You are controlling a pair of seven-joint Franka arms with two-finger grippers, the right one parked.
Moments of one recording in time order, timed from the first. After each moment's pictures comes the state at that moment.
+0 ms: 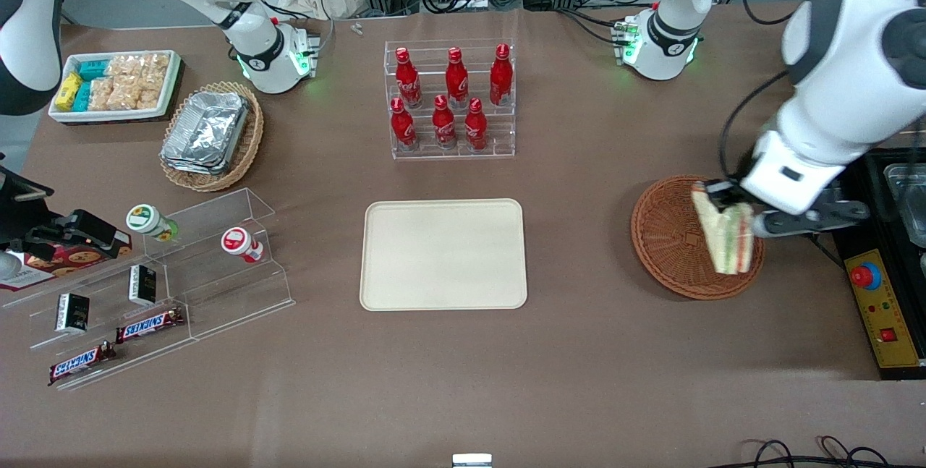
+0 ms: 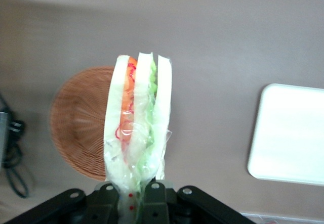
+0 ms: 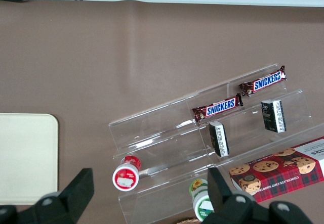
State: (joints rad) arm 0.18 0.13 -0.48 -1.63 0.06 1.75 -0.42
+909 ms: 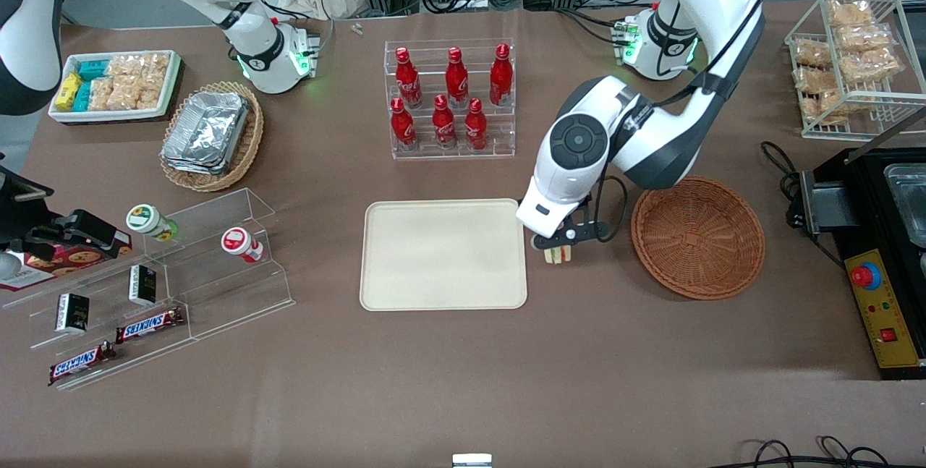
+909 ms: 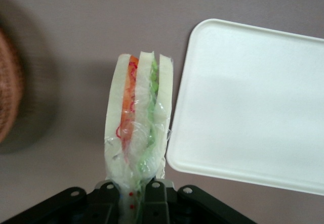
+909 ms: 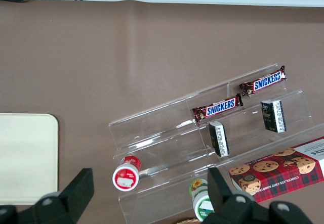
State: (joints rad) arm -0.12 0.49 -0.57 -1.64 0.21 1.98 -0.92
